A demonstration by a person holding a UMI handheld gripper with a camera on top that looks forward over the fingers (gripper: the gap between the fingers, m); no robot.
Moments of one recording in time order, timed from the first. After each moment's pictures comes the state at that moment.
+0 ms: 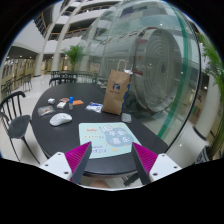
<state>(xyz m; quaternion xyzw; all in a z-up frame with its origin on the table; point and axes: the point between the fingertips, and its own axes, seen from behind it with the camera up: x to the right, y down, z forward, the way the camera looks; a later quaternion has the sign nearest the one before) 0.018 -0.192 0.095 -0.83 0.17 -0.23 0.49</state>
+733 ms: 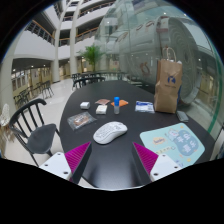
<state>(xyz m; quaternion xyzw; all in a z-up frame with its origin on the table) -0.128 0.014 0.034 -0.85 0.14 -0.07 0.50</state>
